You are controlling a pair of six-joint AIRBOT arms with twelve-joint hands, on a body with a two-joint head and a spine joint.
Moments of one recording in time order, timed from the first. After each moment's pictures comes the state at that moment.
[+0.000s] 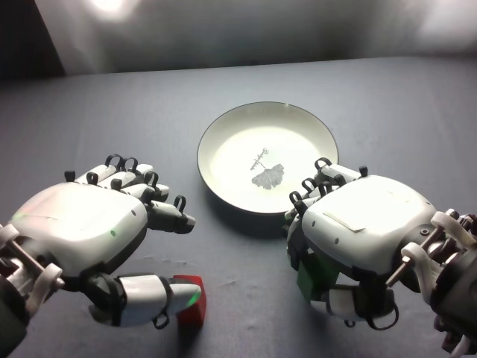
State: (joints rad) left arm 0.56 -0.84 0.57 -0.88 -0.82 1.71; right arm -0.40 -1.14 0.65 1.06 0.80 -2.06
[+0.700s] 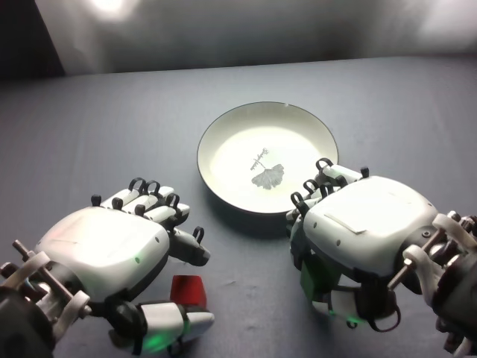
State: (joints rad) left arm 0.60 -0.91 0.58 -0.87 -0.84 1.73; right arm -0.41 -1.14 0.65 1.05 0.81 -2.06
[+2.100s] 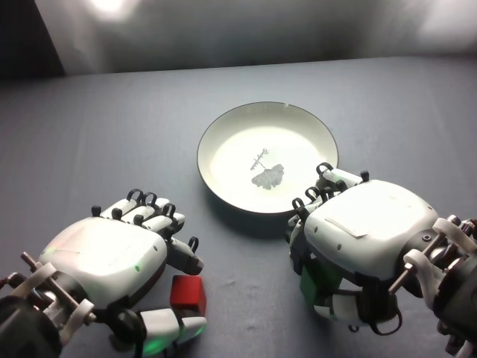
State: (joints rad) left arm 0.65 -0.98 0.64 -0.84 -0.88 1.70; right arm -0.42 -1.14 0.65 1.05 0.80 -2.06
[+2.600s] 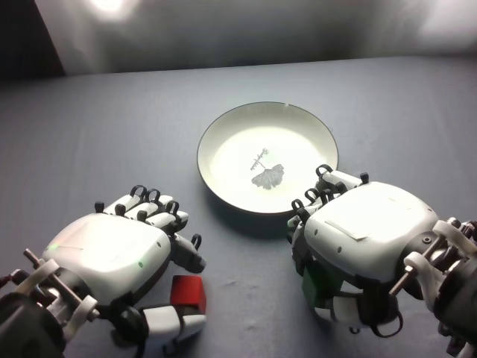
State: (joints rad) left arm 0.64 -0.98 0.64 -0.84 -0.89 1.70; right arm -0.42 -1.14 0.65 1.04 0.80 -2.06
